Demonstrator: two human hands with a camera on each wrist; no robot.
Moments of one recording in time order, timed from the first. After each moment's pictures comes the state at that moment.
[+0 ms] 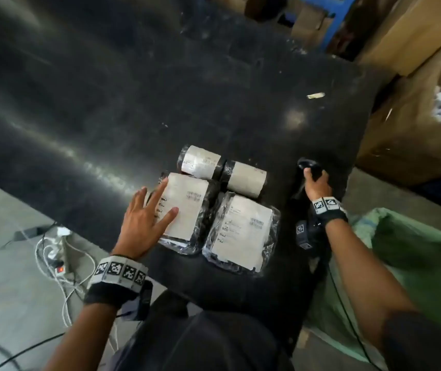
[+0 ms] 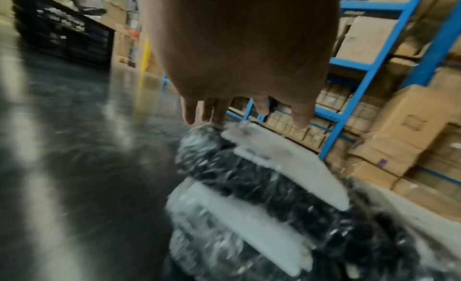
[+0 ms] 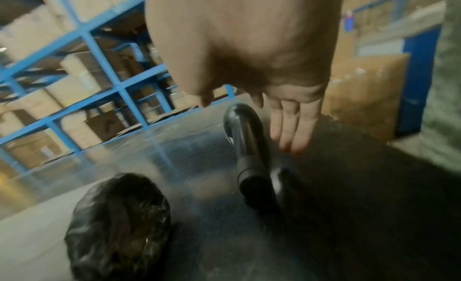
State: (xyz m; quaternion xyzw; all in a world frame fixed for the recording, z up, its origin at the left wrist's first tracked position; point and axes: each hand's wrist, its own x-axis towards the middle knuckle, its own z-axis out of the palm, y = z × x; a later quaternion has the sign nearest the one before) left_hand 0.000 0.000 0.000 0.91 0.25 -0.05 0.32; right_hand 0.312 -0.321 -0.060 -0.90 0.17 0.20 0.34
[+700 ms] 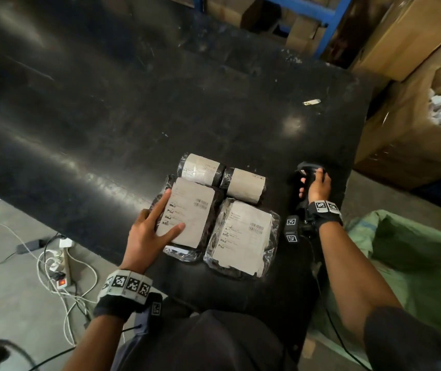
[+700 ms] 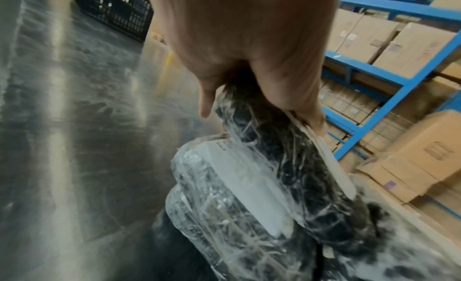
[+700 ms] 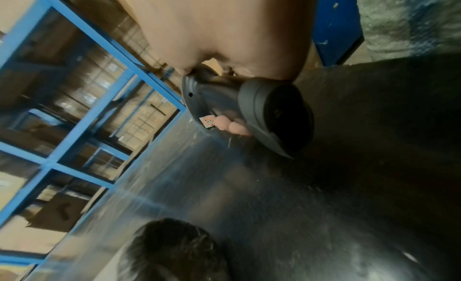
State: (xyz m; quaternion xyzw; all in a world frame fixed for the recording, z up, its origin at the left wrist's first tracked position) left_hand -0.008 -0.013 -0.015 0.88 0.25 0.08 0.39; right_hand 0.316 -0.309 -0.068 -0.74 0.28 0.10 0.61
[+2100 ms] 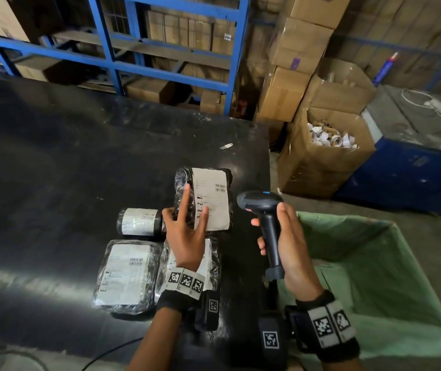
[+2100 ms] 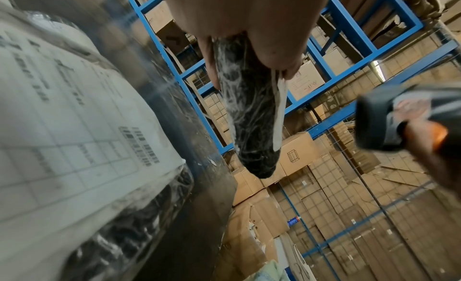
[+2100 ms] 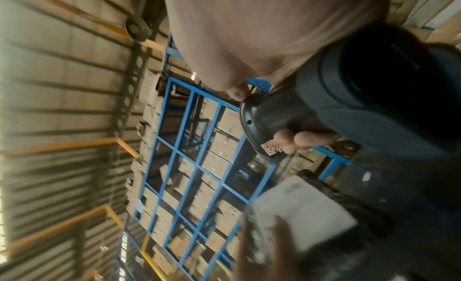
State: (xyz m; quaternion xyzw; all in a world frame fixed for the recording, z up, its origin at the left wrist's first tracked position) left_hand 0.120 -0.189 0.050 0.79 0.15 0.34 0.49; right_hand 0.111 -0.366 0.147 -0.70 0.09 0.05 0.71
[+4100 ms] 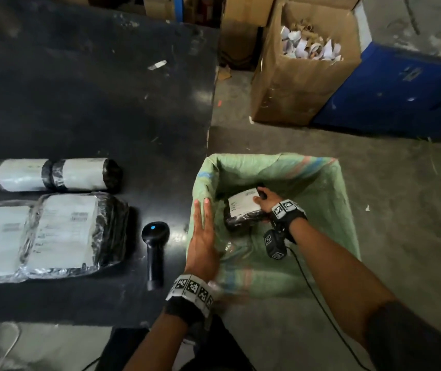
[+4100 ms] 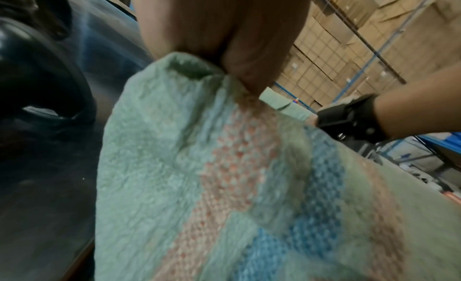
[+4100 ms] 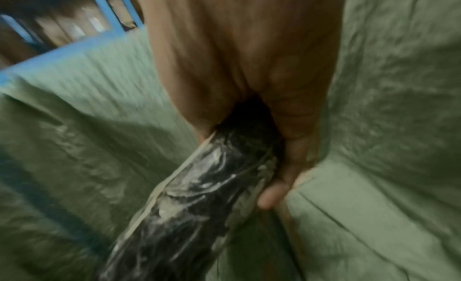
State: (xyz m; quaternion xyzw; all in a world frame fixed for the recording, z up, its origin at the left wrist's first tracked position) left_hand 0.094 -0.461 -0.052 0.92 0.03 -0.07 0.39; right_hand 0.256 -0.661 -0.094 -0.88 0.13 0.35 0.30
